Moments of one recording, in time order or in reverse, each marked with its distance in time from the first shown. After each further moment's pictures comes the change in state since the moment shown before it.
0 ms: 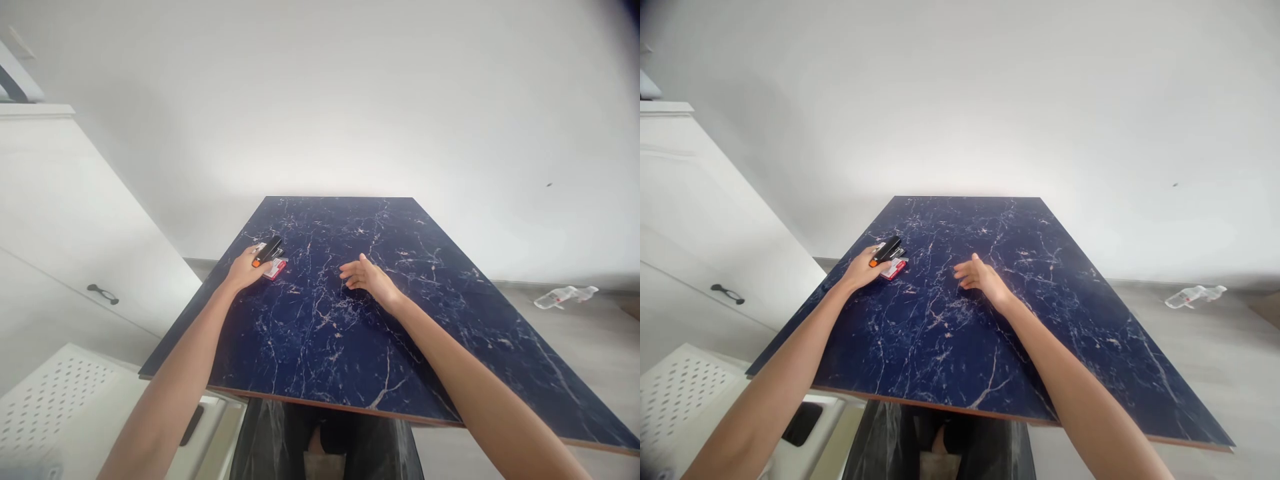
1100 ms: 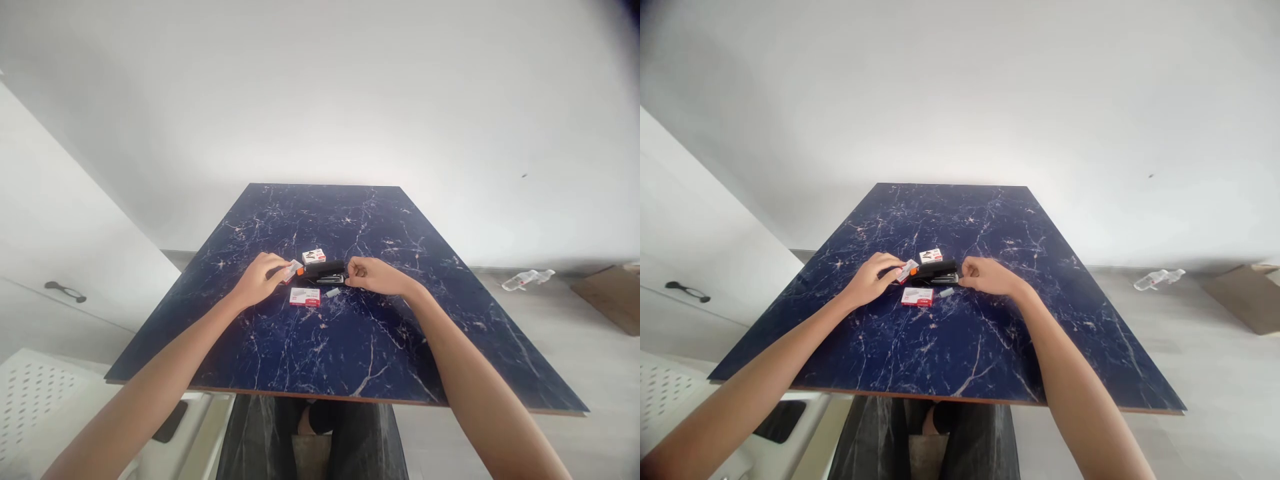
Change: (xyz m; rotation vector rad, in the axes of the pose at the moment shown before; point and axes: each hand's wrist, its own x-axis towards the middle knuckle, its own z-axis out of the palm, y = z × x) left_hand -0.047 0.070 0.028 -0.181 -0.044 0.555; right_hand -0.020 -0.025 -0.044 -0.823 -0.221 -0.086
